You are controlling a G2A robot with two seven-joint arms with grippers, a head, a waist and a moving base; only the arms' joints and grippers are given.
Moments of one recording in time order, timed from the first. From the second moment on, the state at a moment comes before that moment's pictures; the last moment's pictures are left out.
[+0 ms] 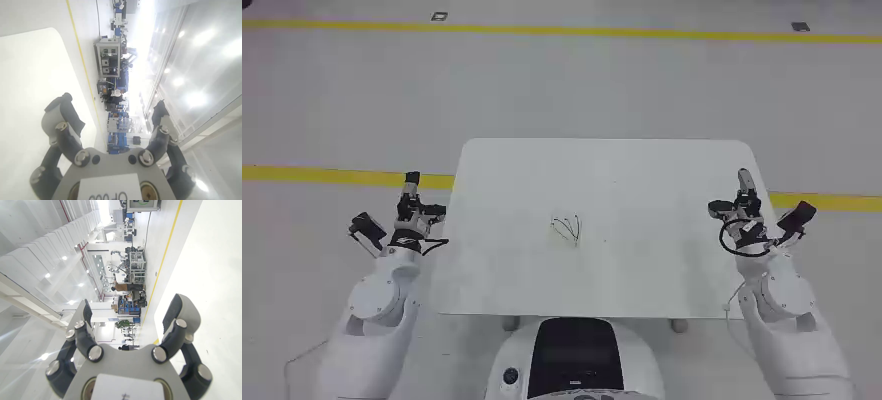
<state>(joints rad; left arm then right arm) 1.73 -1.15 -1.60 -1.80 -0.42 0.00 0.00 -1.73 -1.15 1.60 -1.80 0.42 0.00 0.00</state>
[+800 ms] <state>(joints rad) 1.73 -1.15 -1.60 -1.80 -0.42 0.00 0.00 -1.54 -1.16 1.33 -1.70 -0.24 0.20 -0.06</state>
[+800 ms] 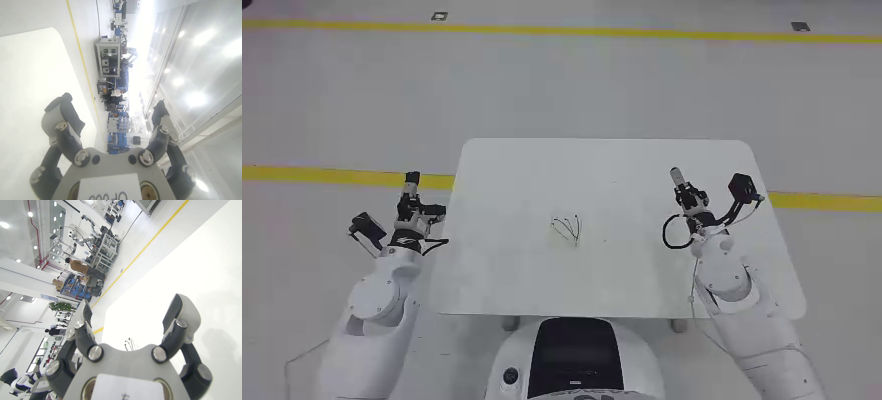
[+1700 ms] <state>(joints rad) 1.73 -1.15 -1.60 -1.80 -0.42 0.00 0.00 -1.29 -1.20 1.15 -1.60 -0.82 0.34 0.24</state>
